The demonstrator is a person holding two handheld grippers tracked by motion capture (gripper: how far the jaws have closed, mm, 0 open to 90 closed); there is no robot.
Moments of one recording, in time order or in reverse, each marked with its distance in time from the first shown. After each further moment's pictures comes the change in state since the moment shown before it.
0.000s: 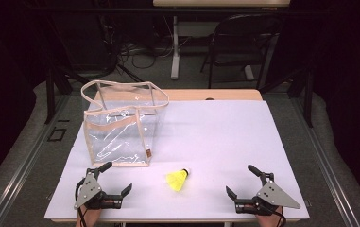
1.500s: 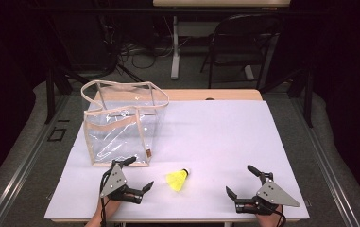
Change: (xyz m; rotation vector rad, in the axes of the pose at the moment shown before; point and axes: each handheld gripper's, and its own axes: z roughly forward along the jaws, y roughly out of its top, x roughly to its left) left arm -0.021 0.017 0.056 0.051 -0.142 0.066; right arm -0.002 -0.002 0.001 0.021 0.014 0.006
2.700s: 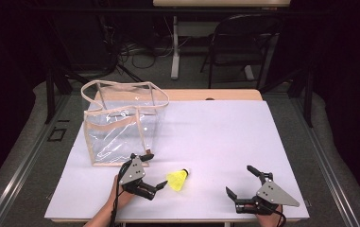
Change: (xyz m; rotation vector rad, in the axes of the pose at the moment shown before) left arm -0.002 0.021 0.042 0.104 -0.159 0.028; right arm 0.000 -0.001 0.000 0.008 0.008 0.001
